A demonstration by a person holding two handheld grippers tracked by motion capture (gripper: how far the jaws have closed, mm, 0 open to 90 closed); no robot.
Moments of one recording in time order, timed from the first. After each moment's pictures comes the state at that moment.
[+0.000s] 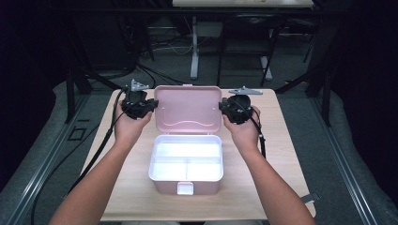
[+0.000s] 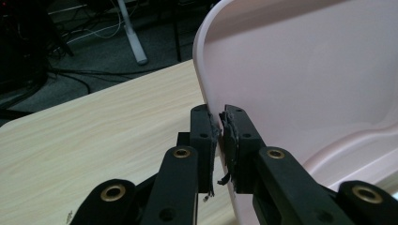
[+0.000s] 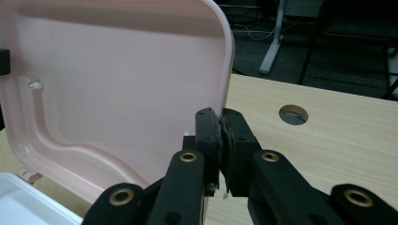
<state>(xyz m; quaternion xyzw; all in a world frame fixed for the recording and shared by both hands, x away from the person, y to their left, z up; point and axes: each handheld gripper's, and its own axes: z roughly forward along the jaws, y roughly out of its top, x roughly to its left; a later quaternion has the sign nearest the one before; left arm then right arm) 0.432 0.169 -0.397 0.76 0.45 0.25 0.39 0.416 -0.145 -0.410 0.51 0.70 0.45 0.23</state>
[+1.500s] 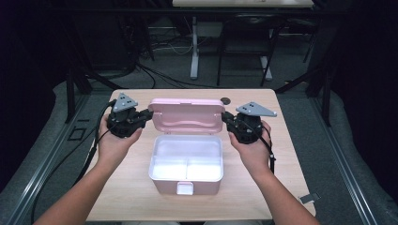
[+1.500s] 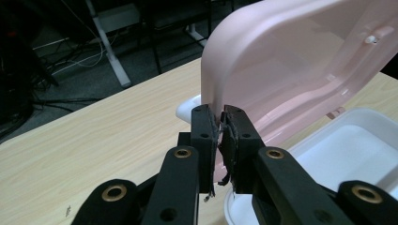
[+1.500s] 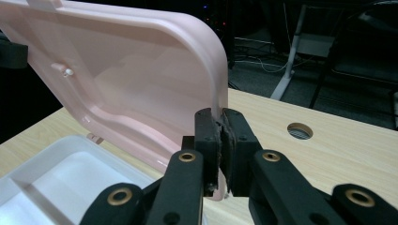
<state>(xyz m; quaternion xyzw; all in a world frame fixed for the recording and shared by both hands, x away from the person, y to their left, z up) 0.360 0.185 -0.381 0.77 0.39 0.26 0.43 0.344 -0.155 -0.399 0.44 0.70 0.49 0.26</state>
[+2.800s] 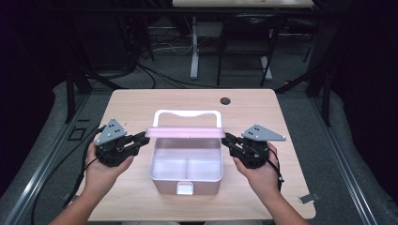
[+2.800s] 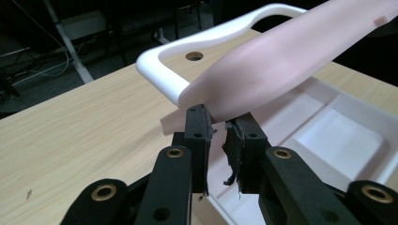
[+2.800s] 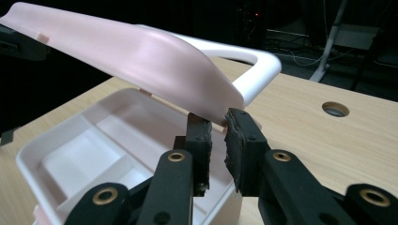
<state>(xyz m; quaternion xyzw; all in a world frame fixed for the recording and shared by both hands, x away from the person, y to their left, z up) 0.295 0.205 -0.406 0.78 0.34 0.22 0.47 0.291 -0.167 -0.419 0.40 0.73 0.51 0.22</state>
